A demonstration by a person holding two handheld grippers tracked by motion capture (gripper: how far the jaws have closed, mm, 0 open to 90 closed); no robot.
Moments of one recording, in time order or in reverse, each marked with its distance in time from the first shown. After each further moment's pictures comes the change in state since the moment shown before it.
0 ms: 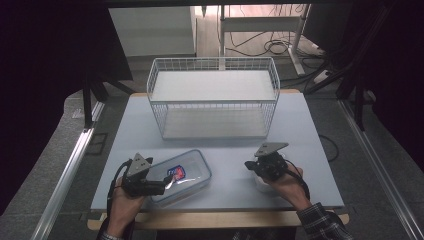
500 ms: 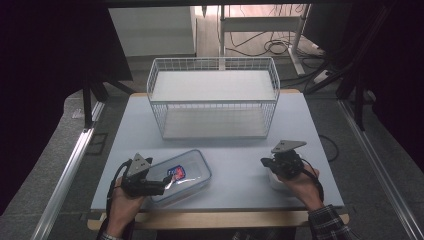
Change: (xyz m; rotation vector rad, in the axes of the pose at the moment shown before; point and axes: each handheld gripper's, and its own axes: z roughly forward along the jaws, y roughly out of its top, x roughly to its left) left arm 0.001 -0.001 0.000 0.015 0.007 0.005; right arm -0.026 -0.022 -0.026 0.011 -0.096 0.075
